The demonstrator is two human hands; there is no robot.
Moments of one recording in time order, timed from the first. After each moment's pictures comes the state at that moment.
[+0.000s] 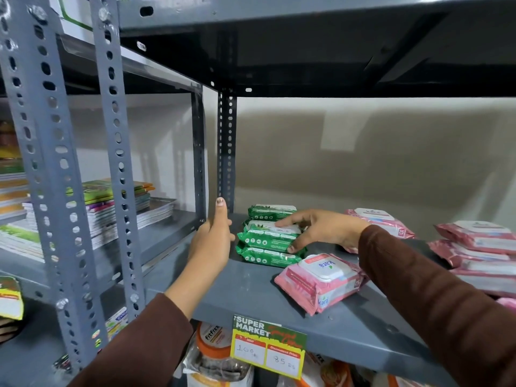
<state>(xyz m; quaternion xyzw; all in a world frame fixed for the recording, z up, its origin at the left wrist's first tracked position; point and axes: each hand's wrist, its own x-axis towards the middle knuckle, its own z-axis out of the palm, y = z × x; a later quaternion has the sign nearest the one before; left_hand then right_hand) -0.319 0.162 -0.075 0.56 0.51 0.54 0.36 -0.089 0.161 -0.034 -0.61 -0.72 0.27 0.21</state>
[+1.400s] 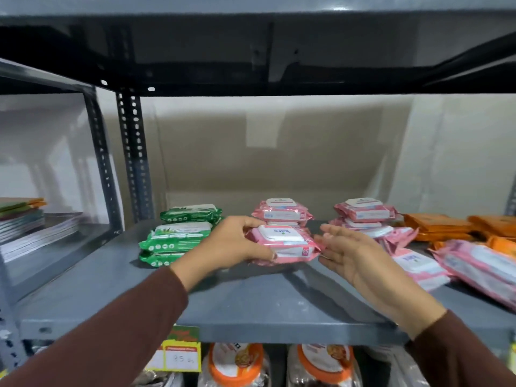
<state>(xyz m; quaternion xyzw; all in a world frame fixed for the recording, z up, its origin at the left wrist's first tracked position) -0.174 0.120 -0.060 0.83 0.29 0.28 0.38 0.011 -0.035 -0.076 -0.53 -0.39 0.36 0.66</state>
